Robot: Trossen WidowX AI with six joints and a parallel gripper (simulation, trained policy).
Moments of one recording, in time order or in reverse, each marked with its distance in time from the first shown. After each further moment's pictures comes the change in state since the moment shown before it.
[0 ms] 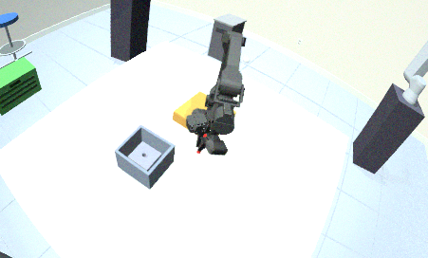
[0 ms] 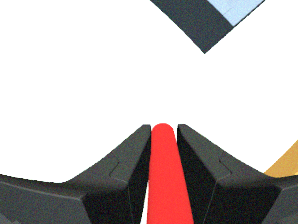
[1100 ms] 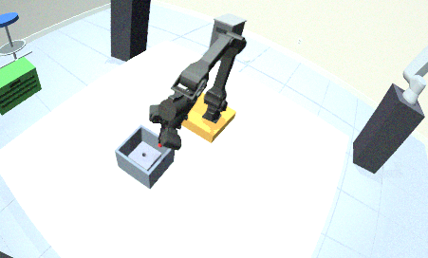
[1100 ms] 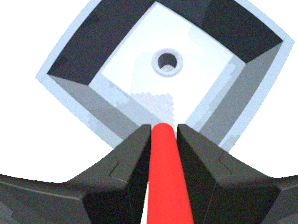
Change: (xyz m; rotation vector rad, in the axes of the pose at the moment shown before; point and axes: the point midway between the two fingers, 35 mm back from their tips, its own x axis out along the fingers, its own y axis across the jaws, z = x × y) arm 0.024 -0.039 0.121 0.181 -0.099 -0.045
